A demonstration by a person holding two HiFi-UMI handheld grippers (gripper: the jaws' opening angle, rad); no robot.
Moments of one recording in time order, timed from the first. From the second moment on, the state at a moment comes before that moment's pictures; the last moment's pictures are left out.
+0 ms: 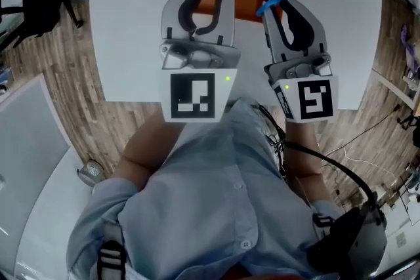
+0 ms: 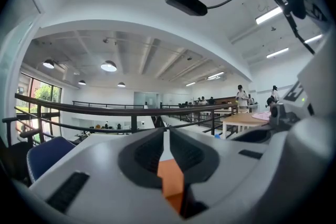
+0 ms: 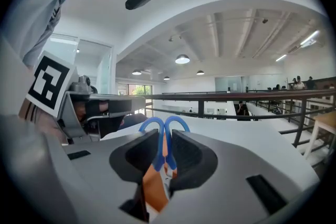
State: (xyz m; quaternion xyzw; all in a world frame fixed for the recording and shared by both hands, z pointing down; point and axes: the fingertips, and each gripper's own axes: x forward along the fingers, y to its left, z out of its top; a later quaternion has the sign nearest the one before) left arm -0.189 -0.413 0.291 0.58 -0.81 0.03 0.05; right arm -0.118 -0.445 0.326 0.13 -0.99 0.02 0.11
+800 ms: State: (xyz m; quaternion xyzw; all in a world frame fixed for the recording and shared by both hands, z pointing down) left arm -0.217 -0.417 0.378 0.53 -0.84 0.05 0.12; right arm -0.142 -0.434 0.419 0.03 -0.98 0.03 0.19
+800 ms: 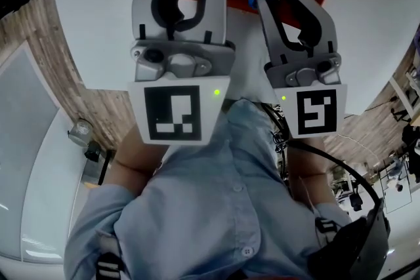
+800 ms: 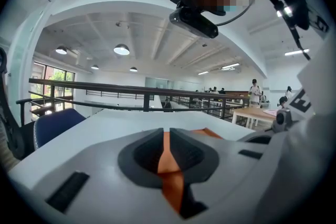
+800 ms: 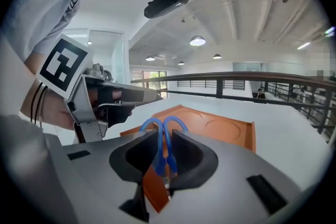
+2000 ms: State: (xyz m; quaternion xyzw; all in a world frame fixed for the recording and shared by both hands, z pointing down) left arm -0.217 -0.398 0.318 0.53 -0.84 0.02 0.07; right arm -0.160 -0.425 0.368 0.04 -0.99 0.04 0.16
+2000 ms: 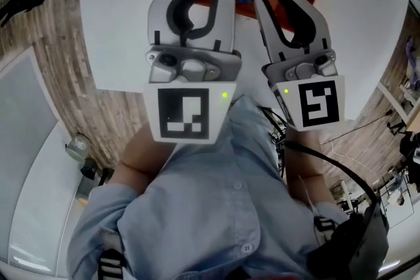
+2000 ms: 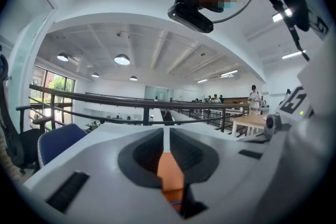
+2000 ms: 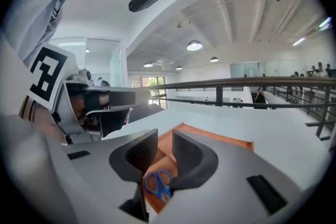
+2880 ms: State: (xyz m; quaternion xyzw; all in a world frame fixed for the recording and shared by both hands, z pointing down) left arm -0.162 -0.399 0.164 0.56 -0.82 0.03 -0.07; right arm -0.129 -0.434 0.163 0.15 -0.99 -0.05 -0.03
